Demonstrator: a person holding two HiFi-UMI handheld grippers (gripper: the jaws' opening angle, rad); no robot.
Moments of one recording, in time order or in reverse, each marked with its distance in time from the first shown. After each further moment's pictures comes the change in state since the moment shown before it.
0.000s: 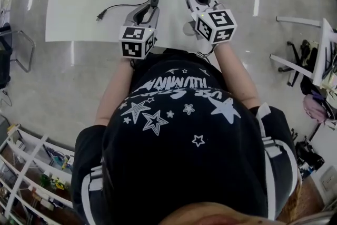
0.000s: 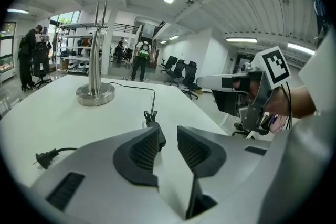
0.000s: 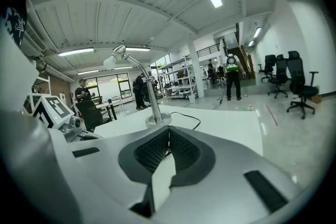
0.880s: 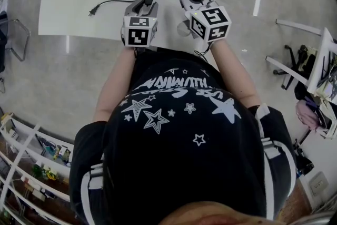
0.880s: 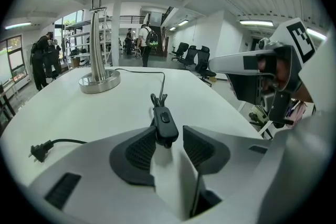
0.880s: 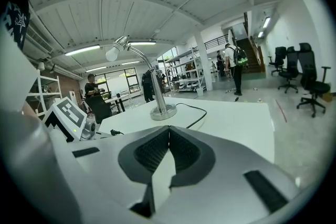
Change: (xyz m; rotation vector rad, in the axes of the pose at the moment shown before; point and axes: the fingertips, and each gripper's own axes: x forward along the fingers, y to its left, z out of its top) left arm 0.046 0.022 -0.031 0.015 0.132 0.166; right arm 0.021 -0.003 -0.022 -0.015 0.076 0.099
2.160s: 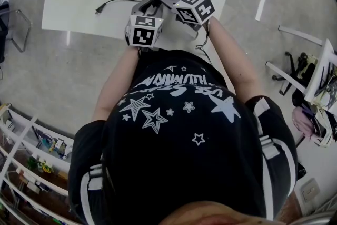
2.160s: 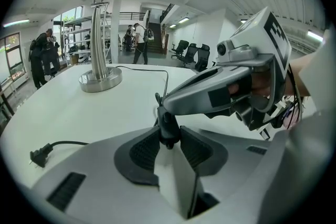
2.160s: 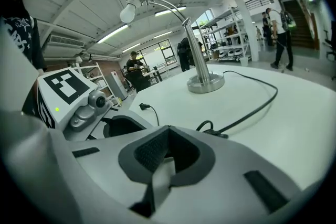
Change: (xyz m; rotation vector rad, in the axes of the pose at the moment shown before) left arm 0.000 0.009 0.004 -0.005 0.033 -0.014; right arm 0.079 0.072 -0.048 -0.104 0.353 0.455
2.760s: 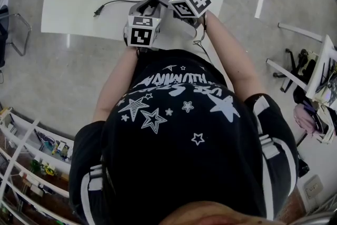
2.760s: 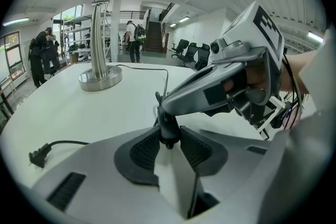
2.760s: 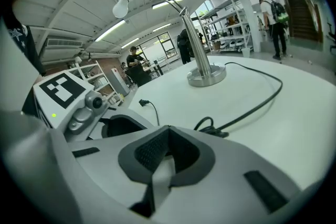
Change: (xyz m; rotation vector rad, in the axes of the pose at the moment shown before) left arm 0.002 0.000 -0.002 -0.006 0.012 -0.004; right arm 0.007 -0.002 -0.006 0.038 0.094 0.043
